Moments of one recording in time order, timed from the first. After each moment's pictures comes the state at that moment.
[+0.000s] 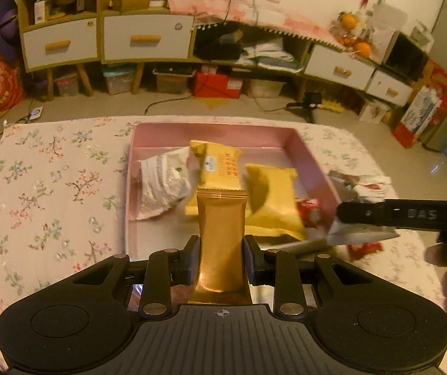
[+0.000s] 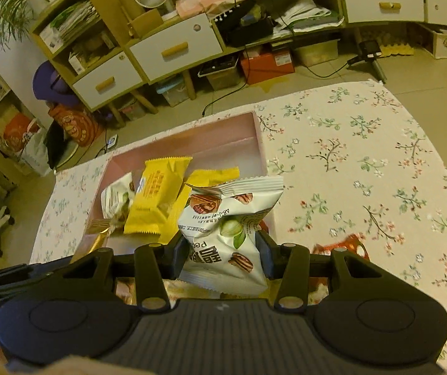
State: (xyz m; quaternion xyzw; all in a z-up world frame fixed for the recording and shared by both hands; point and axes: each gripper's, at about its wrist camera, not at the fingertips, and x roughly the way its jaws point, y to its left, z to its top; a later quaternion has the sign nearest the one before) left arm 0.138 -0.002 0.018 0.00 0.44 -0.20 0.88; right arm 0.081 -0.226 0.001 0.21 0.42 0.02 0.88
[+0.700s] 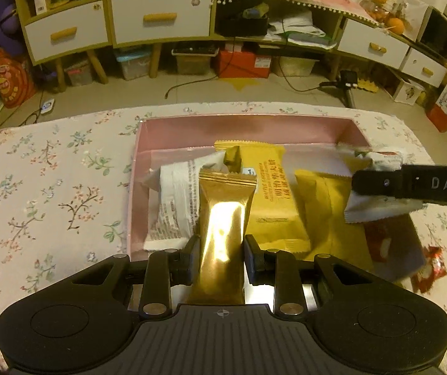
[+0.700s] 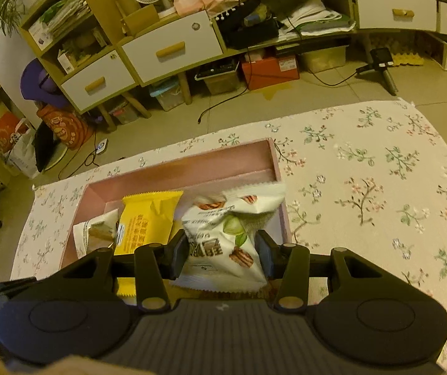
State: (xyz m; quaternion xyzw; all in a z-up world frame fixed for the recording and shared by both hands) left arm 0.206 -0.022 -0.025 0.03 0.47 -0.15 0.87; right arm 0.148 -0.216 -0.016 0.19 0.42 0.01 0.89
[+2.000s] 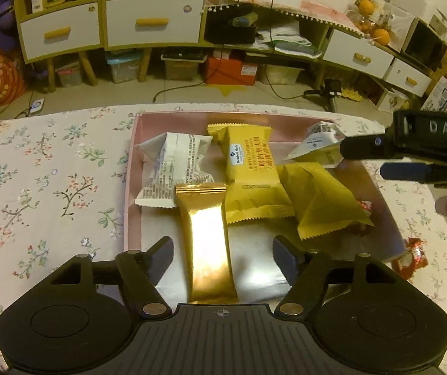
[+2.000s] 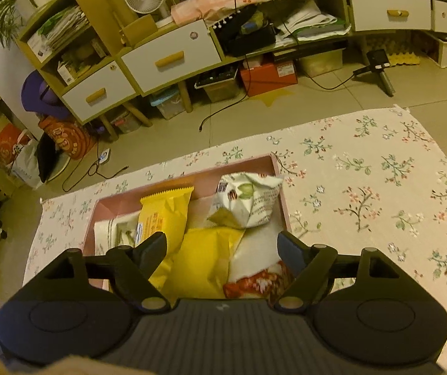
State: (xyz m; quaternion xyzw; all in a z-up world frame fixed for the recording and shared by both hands) left arm 0.182 -0.006 -0.015 0.01 0.46 -0.18 0.87; right arm 0.141 -0.216 0.001 0.20 0.42 0.01 0.89
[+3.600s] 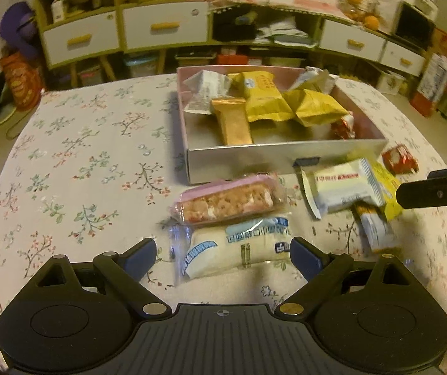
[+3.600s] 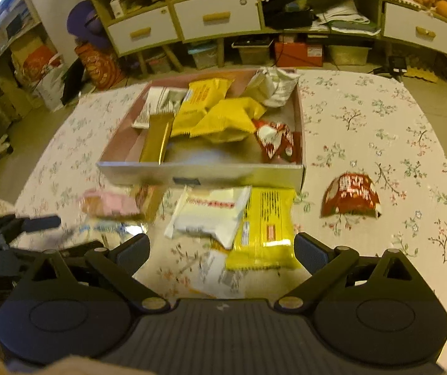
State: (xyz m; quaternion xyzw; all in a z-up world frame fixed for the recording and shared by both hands) left arm 0.058 0.050 -0.029 0.06 0.43 -0.18 0.88; right arm 0.014 -0.174 -0.013 0.09 0.45 0.06 0.89
